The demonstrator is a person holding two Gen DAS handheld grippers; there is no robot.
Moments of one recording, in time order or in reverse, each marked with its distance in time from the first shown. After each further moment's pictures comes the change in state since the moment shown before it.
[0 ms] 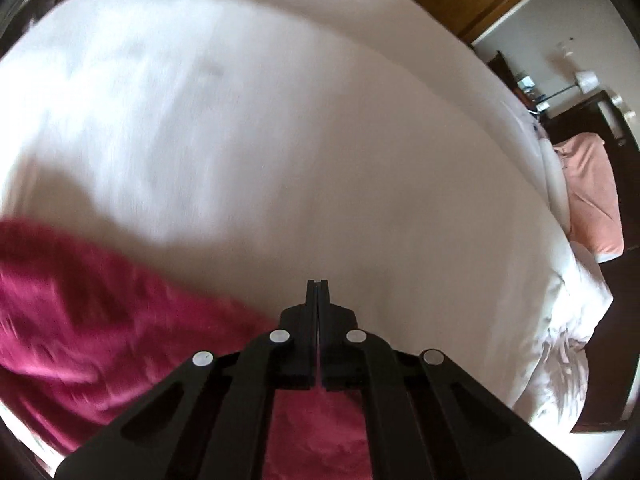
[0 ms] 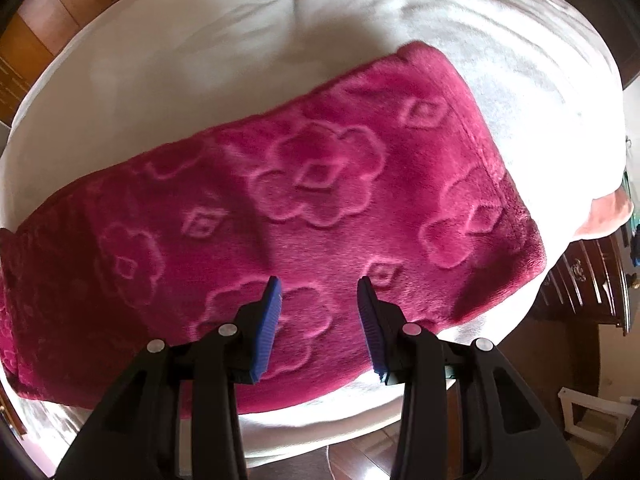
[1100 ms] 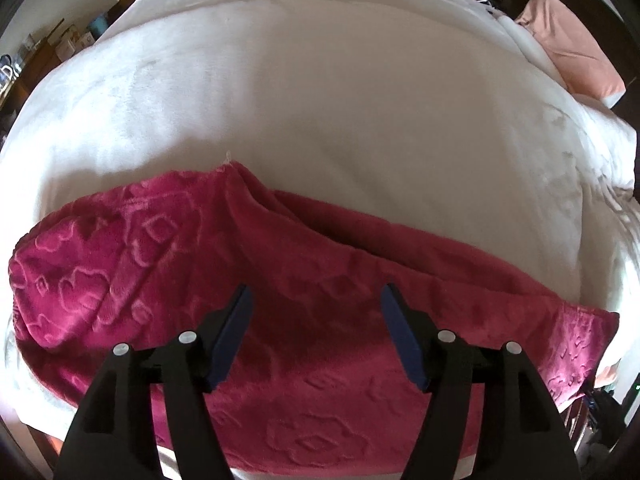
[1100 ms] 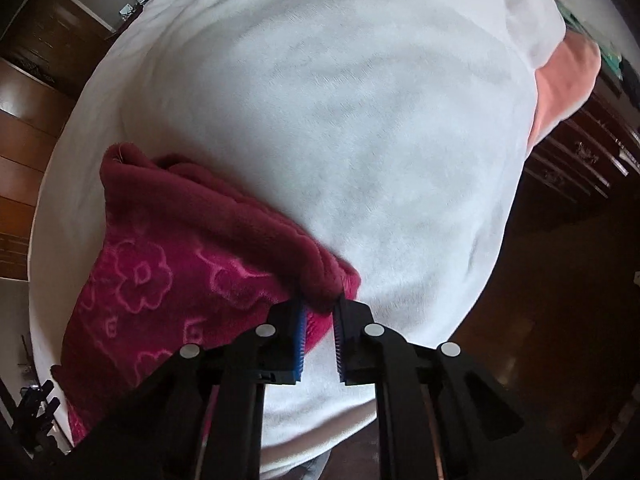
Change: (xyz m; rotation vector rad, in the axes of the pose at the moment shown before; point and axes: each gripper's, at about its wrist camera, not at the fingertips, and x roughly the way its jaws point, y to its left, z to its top) left arm -0.024 -0.052 -0.148 0.386 0.060 0.165; right arm 0.008 -0.182 -0.029 0.483 -0.035 0.167
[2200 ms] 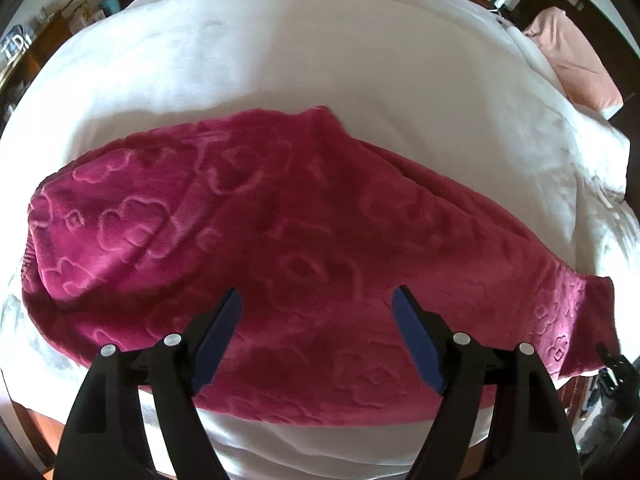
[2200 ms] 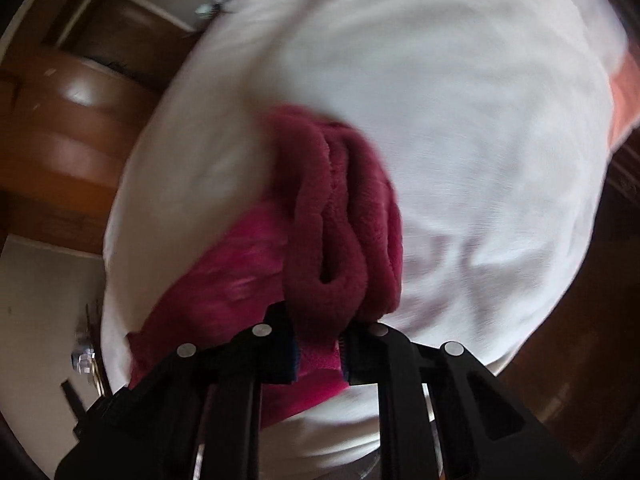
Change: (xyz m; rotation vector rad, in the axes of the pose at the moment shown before) left arm -0.038 0.082 -0.057 -0.062 0.020 -0.051; right arm -0.048 0.062 -0.032 -0.102 -0.009 0.336
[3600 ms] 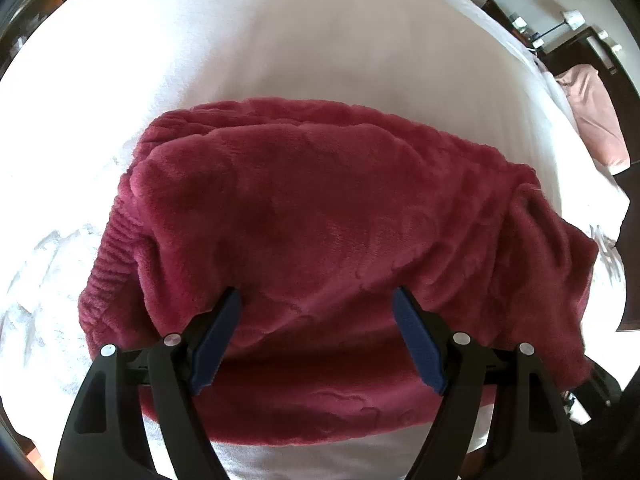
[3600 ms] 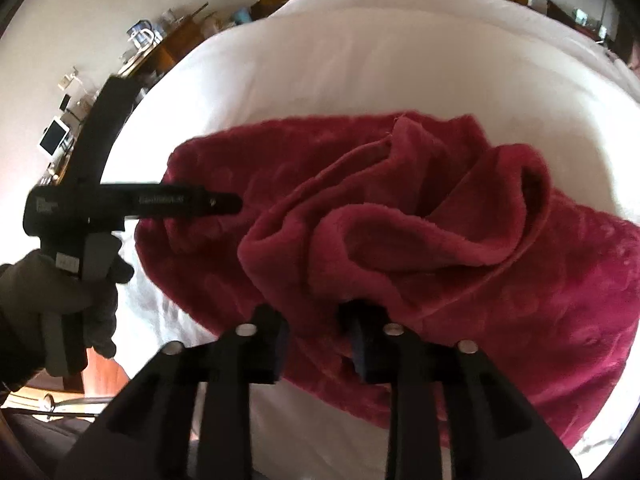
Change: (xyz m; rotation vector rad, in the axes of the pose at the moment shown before) left arm 0.002 0.223 0.009 -0.135 0.050 -0.093; right arm 0.160 0.379 -0.313 -1.082 0.371 0.094
